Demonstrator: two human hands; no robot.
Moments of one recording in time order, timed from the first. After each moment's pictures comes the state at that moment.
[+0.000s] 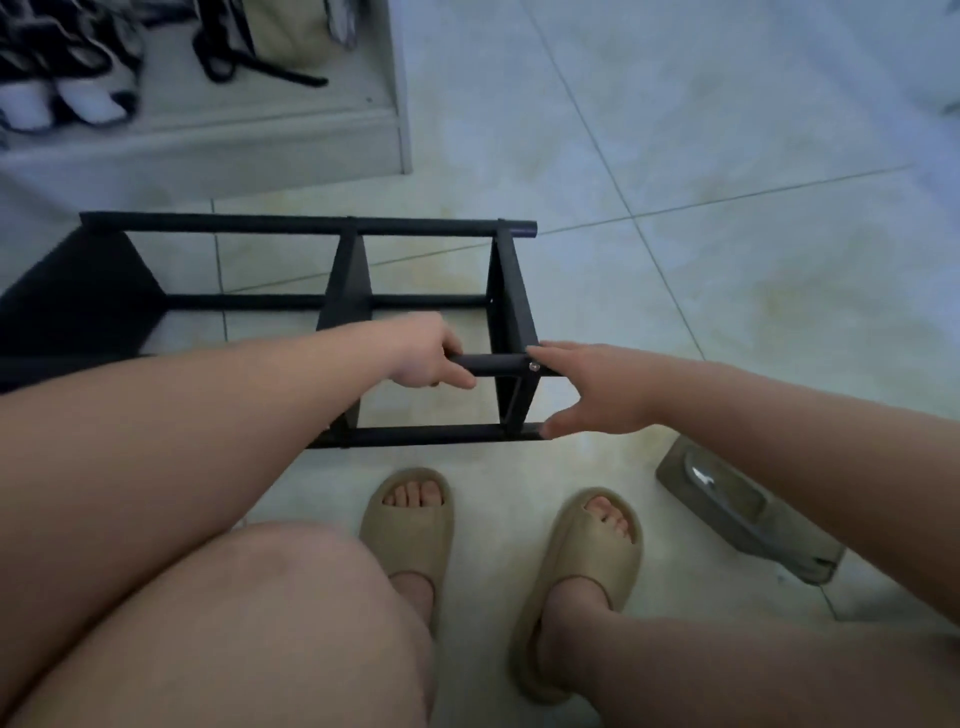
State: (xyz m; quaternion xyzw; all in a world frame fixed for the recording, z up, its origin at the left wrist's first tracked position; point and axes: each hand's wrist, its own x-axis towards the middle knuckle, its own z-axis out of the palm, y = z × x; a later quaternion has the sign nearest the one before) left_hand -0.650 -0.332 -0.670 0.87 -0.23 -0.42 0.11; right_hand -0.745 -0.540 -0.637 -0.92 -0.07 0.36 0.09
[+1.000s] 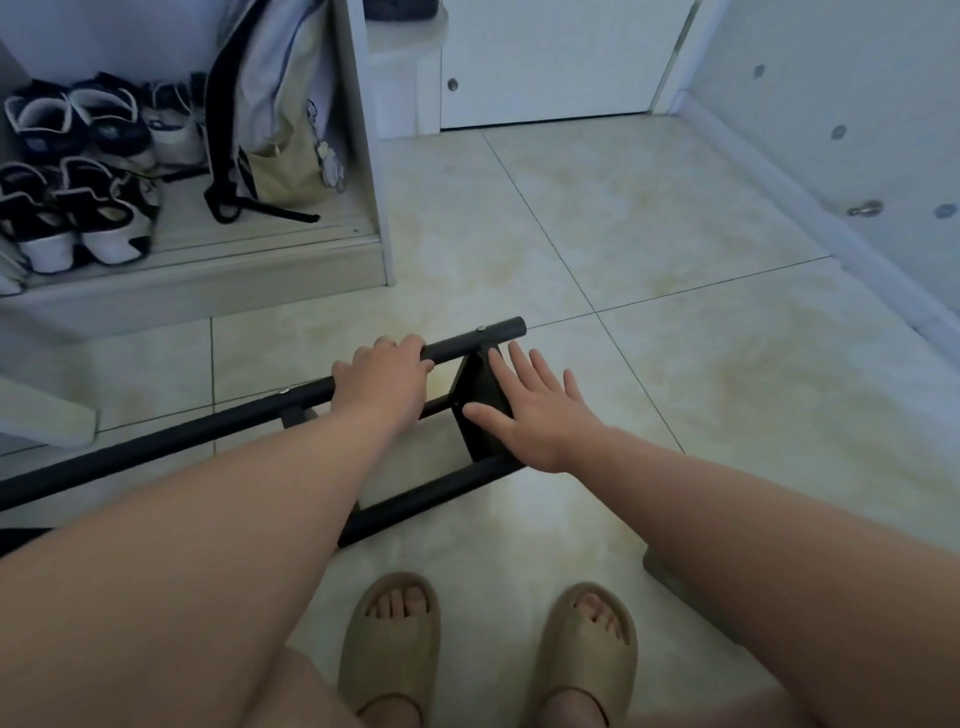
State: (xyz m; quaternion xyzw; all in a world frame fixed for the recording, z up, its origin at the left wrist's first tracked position) left_hand -0.619 -0.355 -0.633 0.98 -0.14 -0.10 0.09; right_hand -0.700 -0.532 -0.640 -0.97 0.04 0.20 0.16
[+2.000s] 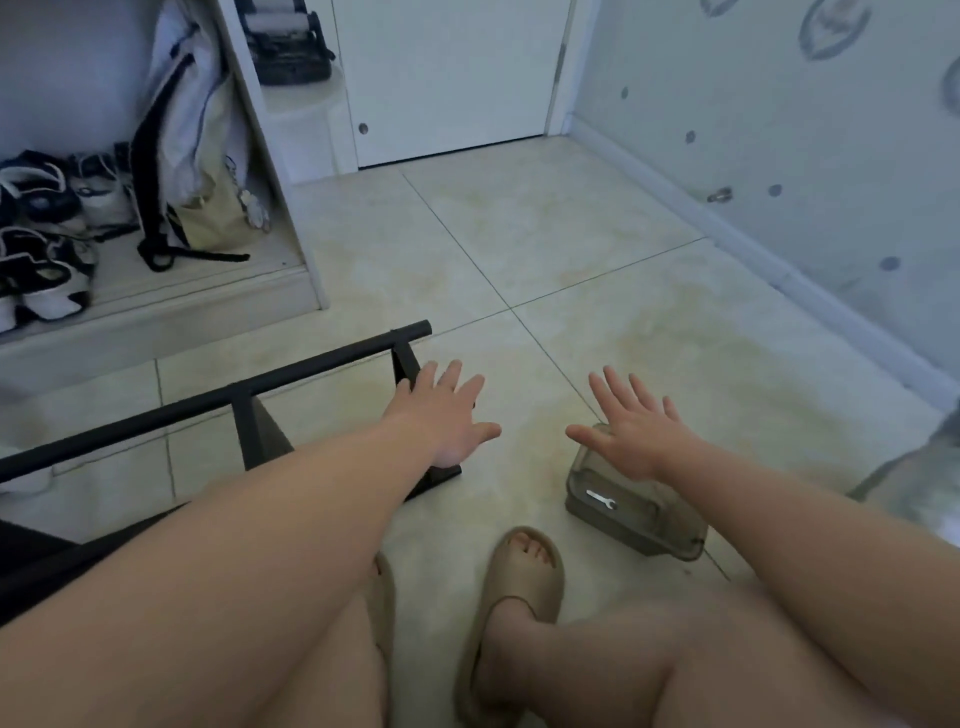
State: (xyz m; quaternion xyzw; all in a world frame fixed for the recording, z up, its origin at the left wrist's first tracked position) left_hand -0.748 -0.442 -0.583 0.91 -0.35 -0.22 -0.02; right_hand -0.885 -0.661 -0.587 -0.95 0.21 0.21 0.10
